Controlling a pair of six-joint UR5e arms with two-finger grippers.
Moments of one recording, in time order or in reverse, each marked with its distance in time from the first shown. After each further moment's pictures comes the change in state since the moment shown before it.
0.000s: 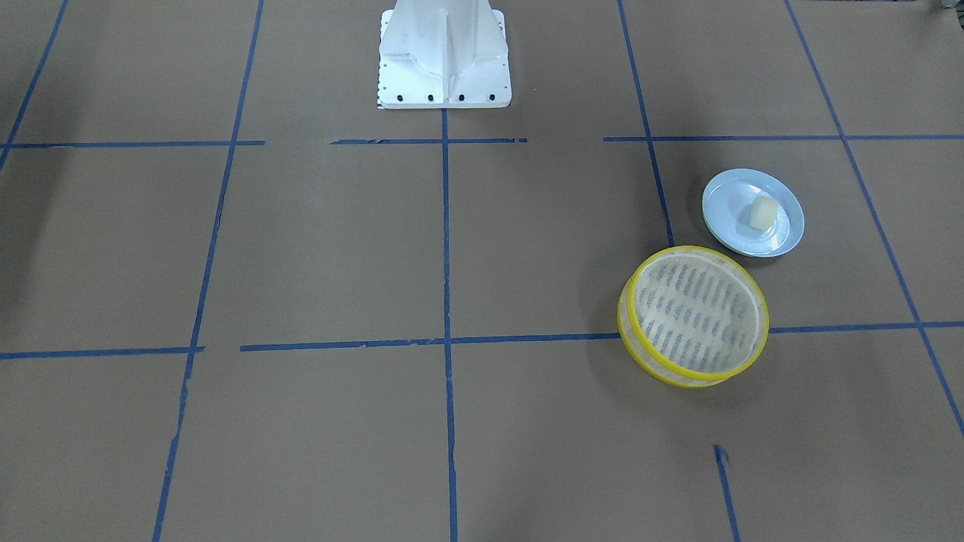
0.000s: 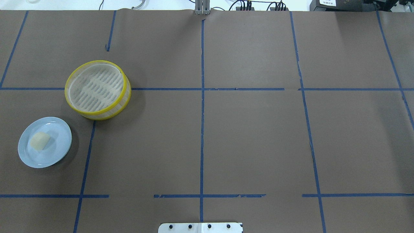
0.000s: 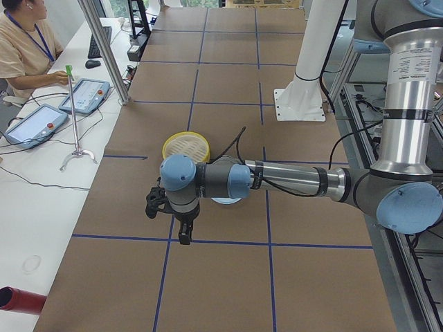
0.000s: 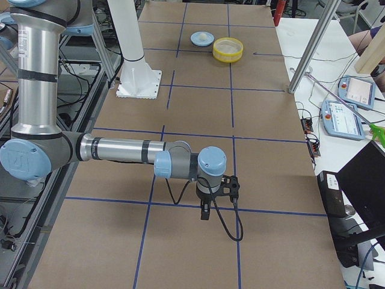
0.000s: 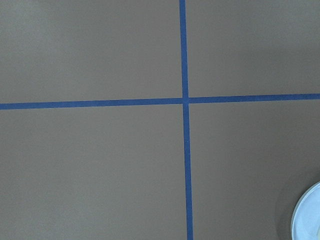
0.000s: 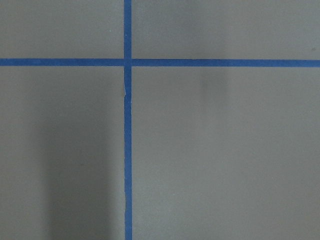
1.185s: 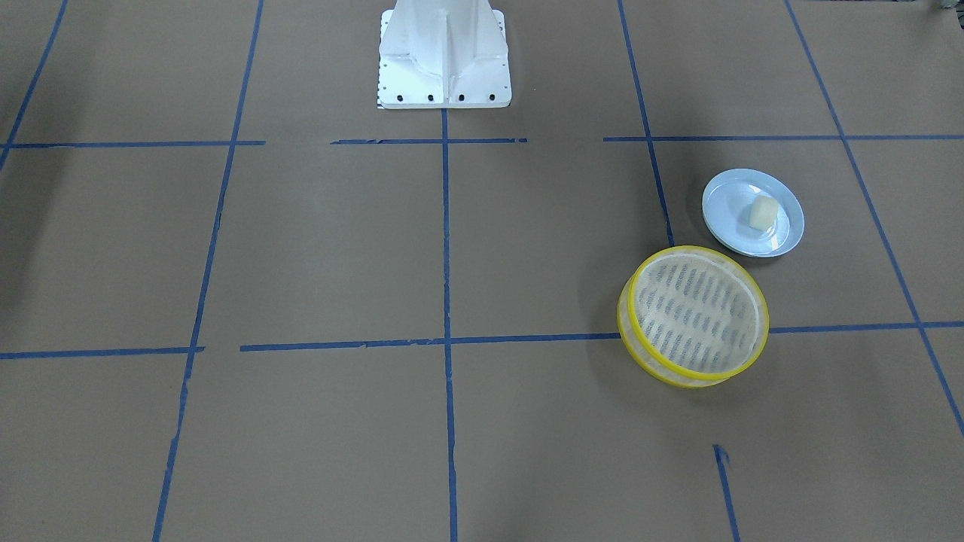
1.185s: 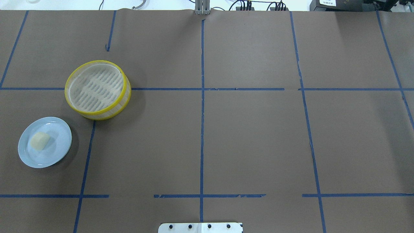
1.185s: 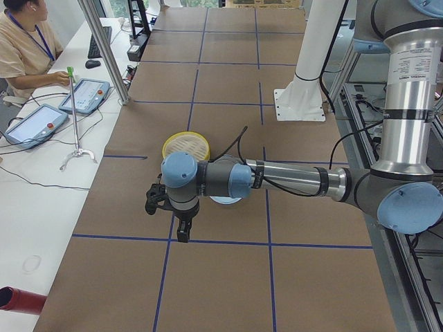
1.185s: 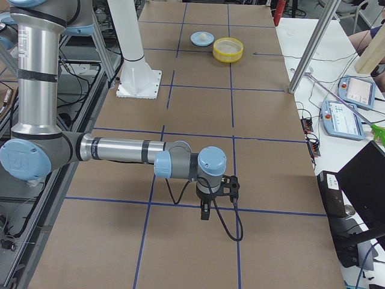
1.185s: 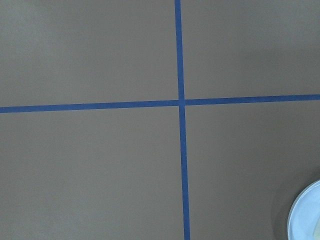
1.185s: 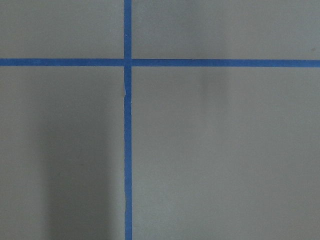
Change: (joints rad) left arm 0.004 0.008 -0.007 -0.064 -0.002 0.007; right arm 0.000 0.000 0.000 0.000 0.000 0.000
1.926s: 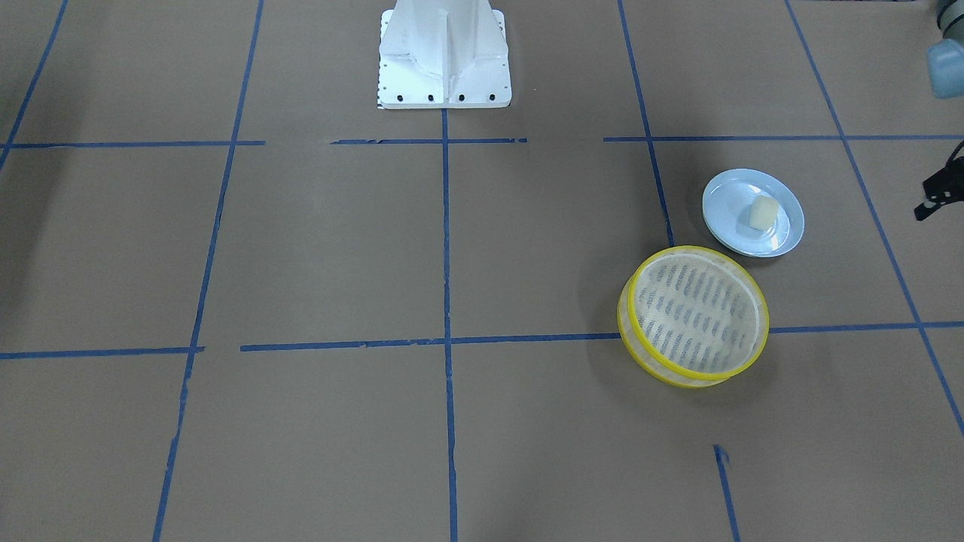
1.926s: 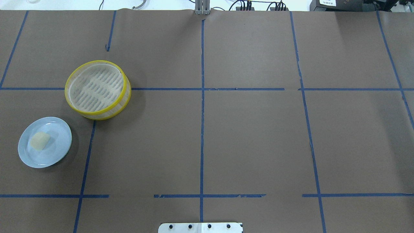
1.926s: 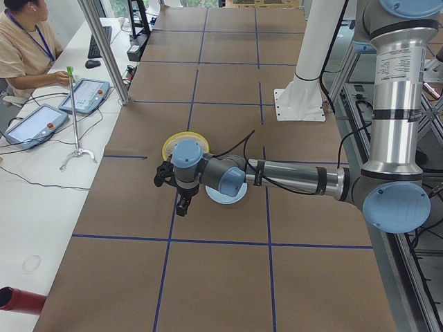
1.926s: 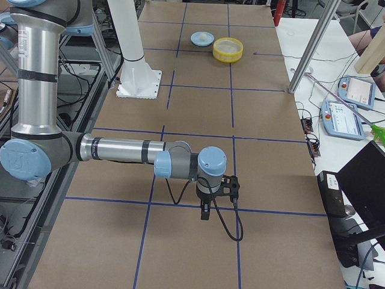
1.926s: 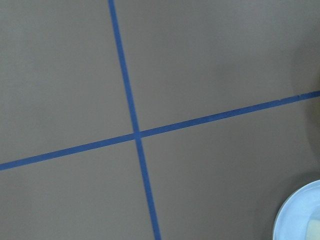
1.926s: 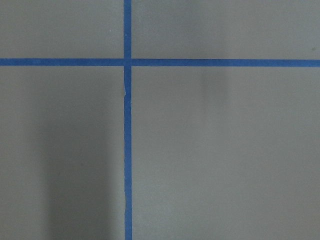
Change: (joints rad) left arm 0.296 0.050 -0.008 -0.433 0.007 -0.300; right arm 0.000 0.000 0.000 0.000 0.000 0.000
